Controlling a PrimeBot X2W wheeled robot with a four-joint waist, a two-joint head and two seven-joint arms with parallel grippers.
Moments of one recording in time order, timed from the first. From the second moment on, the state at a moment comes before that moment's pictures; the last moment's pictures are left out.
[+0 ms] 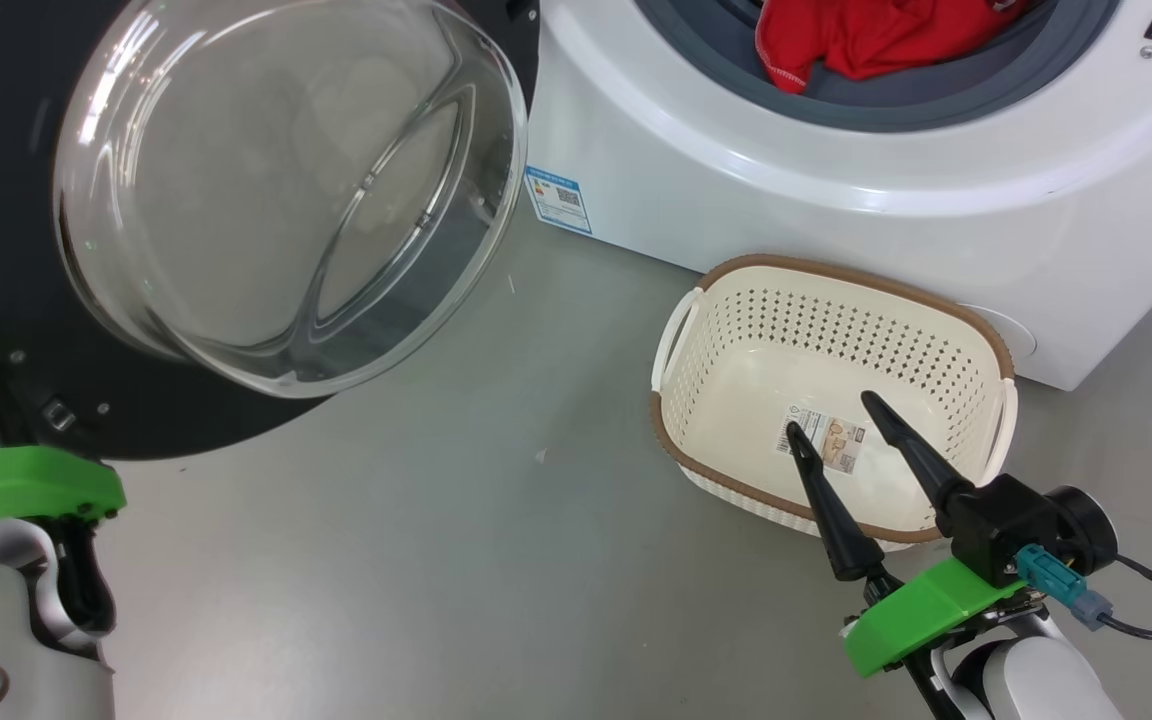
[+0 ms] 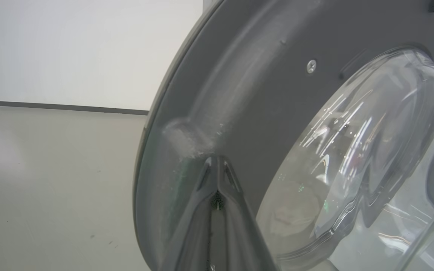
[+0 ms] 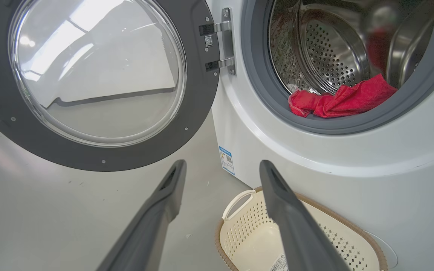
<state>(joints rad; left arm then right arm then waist) -0.54 0.12 0.27 0.59 -0.36 0.06 -0.26 -0.13 -0.06 0.14 0.11 0.16 0.13 -0.10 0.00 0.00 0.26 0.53</state>
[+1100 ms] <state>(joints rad) -0.34 0.02 0.18 0.02 -0.31 0.00 -0.24 -0.13 -0.06 0.09 0.21 0.25 0.13 -0.22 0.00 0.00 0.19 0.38</state>
